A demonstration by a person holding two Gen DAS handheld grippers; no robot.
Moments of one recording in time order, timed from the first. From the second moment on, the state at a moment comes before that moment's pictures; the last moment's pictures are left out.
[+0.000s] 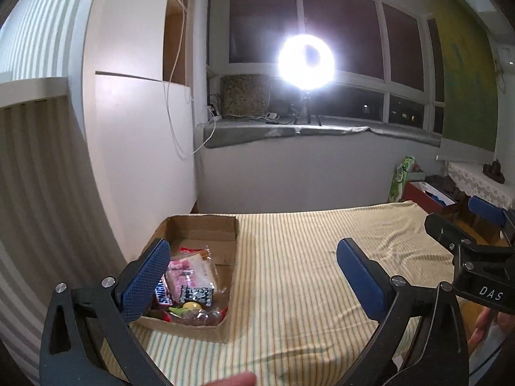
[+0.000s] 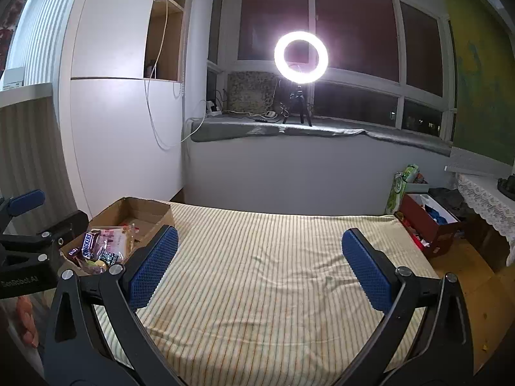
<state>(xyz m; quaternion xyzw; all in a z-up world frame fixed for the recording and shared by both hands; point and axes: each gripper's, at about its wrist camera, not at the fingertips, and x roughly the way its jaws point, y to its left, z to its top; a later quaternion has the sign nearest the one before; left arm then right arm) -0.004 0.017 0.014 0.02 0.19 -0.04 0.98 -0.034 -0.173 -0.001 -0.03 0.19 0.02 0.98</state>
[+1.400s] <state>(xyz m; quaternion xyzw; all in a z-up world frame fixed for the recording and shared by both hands) -0.009 0.023 0.012 0.02 0.20 -0.03 0.98 -0.032 -0.170 0.002 -0.03 0.19 0.03 0.98</state>
